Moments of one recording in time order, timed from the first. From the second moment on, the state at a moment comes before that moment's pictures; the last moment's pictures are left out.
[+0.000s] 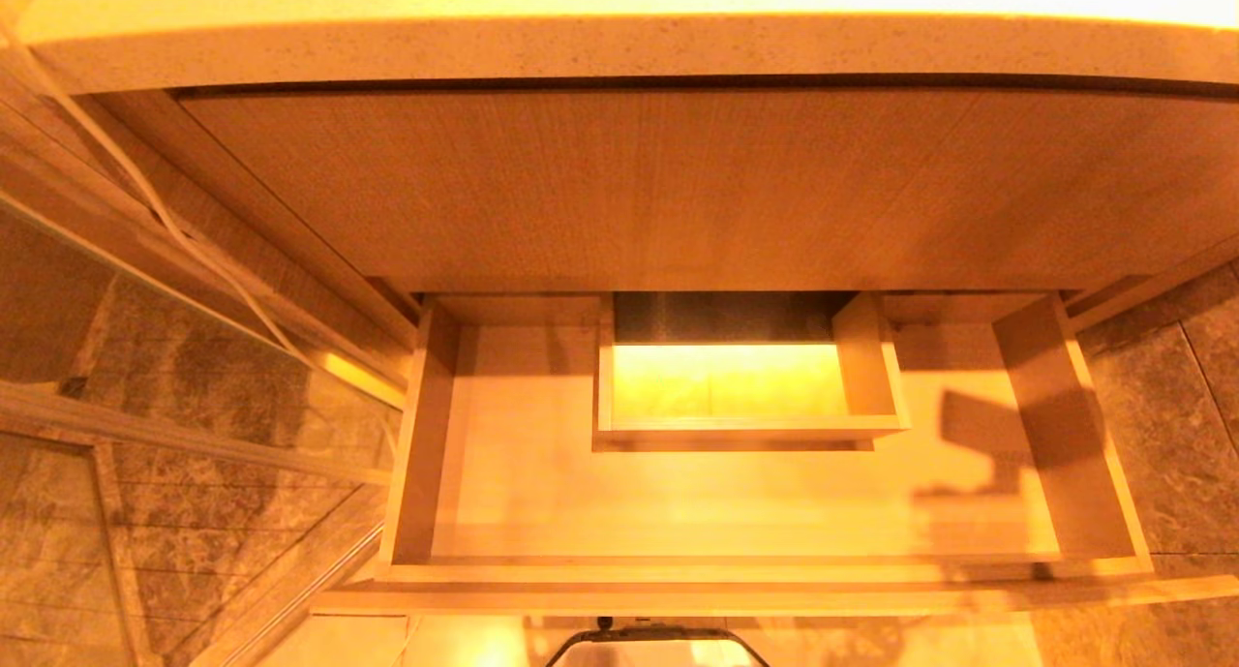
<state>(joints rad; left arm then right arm) 0.00 0.00 0.00 0.00 0.00 0.02 -0.63 1.04 -1.62 0.62 0.01 -0.31</state>
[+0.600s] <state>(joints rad) 0.00 0.00 0.00 0.00 0.00 0.02 -0.63 1.04 -1.62 0.57 0.01 -0.32</state>
